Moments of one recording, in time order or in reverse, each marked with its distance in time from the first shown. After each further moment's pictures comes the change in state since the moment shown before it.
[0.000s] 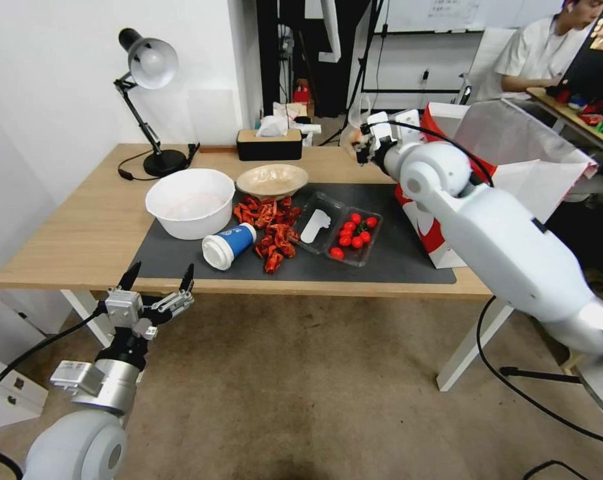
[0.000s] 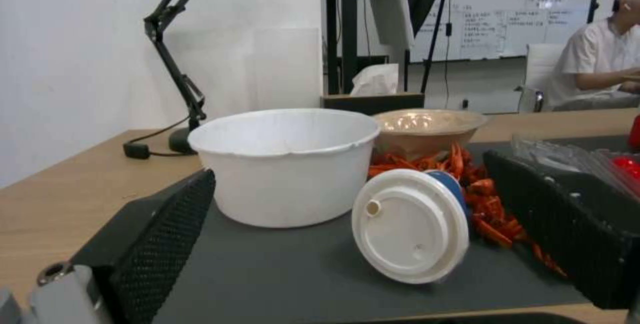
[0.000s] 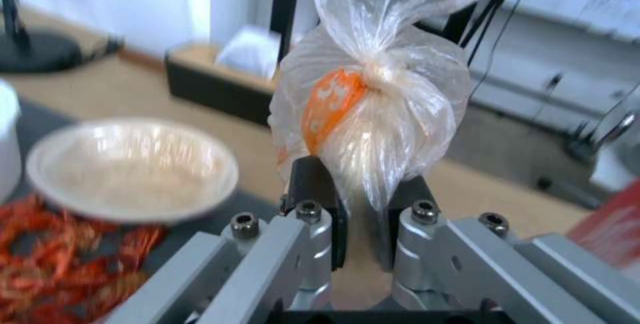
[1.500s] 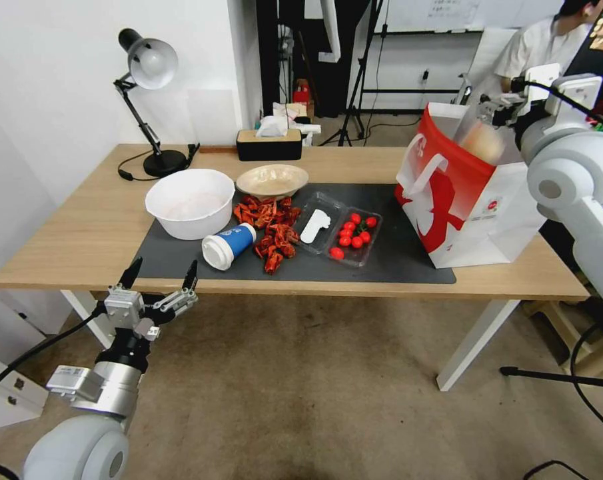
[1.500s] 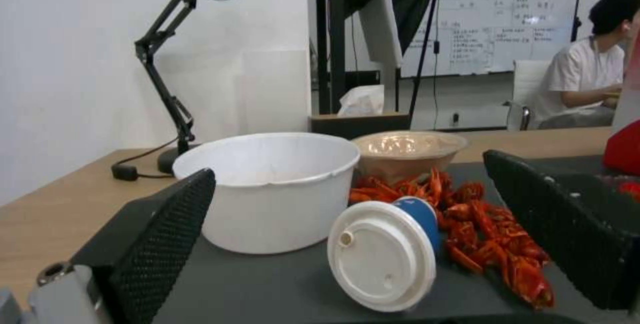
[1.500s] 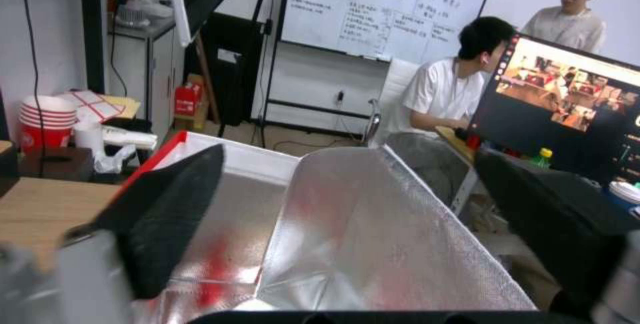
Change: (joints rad) left arm 0.015 -0.013 0.015 -0.056 0.017 -0.001 -0.004; right arm -0.148 -0.260 0.286 0.127 0.054 0.026 0.282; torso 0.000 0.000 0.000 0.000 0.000
